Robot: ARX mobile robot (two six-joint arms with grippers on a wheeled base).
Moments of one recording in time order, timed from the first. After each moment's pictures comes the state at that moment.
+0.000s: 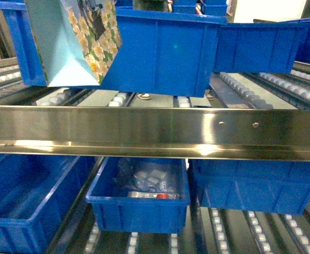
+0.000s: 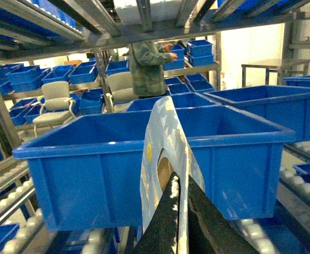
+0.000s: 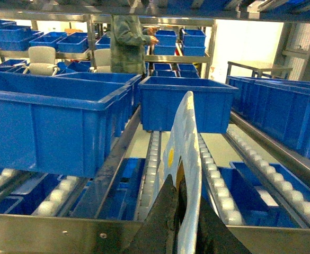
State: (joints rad) left arm -0.51 1.37 0.75 0.77 -0.46 0.16; right arm 0.06 0.93 0.42 0.60 0.05 0.00
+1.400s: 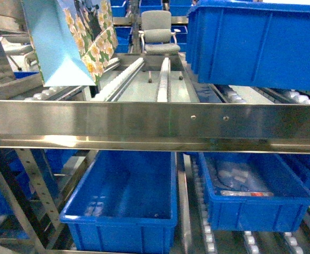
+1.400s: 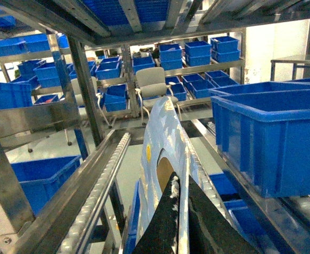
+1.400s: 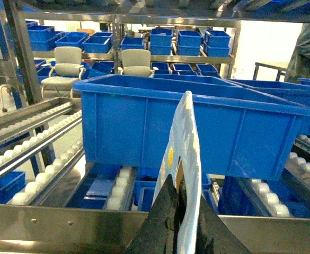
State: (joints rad) left arm -0.51 1.37 0.75 0.77 -0.46 0.16; right arm 0.06 0.93 0.42 0.60 0.05 0.00
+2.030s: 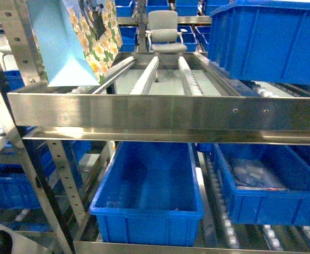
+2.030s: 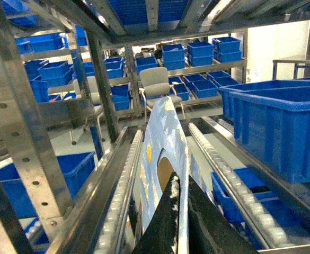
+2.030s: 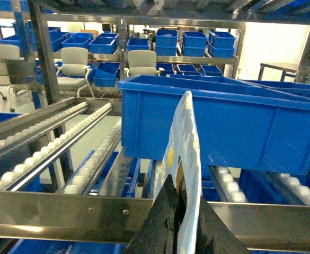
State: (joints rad) left arm -0.51 1.37 0.75 0.77 -0.46 0.16; right arm 0.06 0.93 0.42 0.60 0.05 0.00
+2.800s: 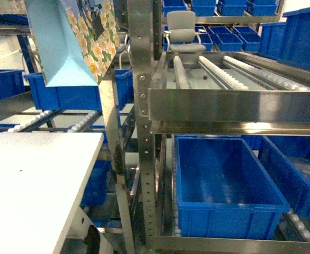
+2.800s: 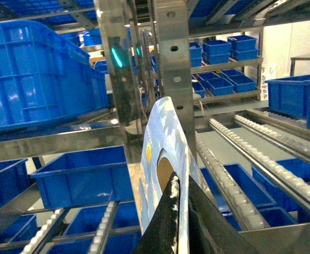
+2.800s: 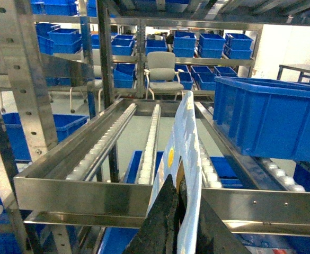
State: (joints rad) left arm -0.51 1.37 0.75 0.77 -0.46 0.16; right arm 0.06 0.93 0.42 0.60 0.05 0.00
